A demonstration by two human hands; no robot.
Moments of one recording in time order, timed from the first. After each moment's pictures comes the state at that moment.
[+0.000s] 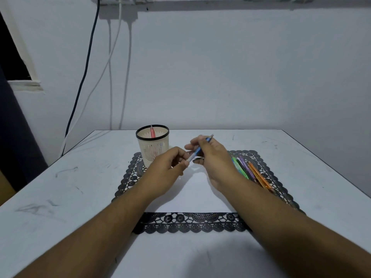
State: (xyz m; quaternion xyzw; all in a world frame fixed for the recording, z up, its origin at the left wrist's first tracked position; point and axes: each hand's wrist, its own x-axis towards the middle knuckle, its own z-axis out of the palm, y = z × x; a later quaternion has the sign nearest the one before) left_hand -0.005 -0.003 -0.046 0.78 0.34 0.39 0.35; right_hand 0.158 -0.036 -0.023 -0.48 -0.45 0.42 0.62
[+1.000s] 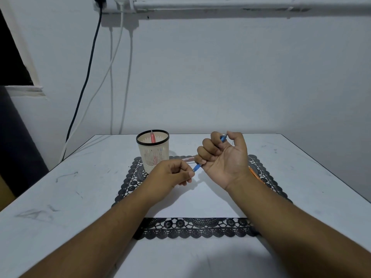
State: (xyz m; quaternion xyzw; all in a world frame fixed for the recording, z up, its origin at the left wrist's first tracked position) left_hand -0.004 -0.004 -0.047 0.73 0.31 0.37 0.48; right_hand 0.178 -0.042 -0.005 -0.14 -0.32 0.66 0.67
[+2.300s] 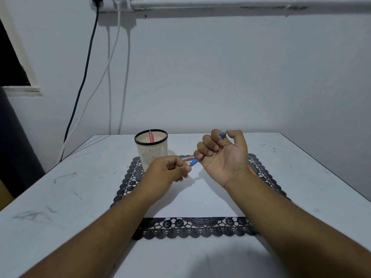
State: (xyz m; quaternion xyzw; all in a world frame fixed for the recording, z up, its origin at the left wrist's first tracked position) left_hand -0.002 -0.011 -0.040 0.69 0.34 0.42 0.48; right_hand 0.174 -0.047 0.005 -0.15 -0.29 0.65 0.69
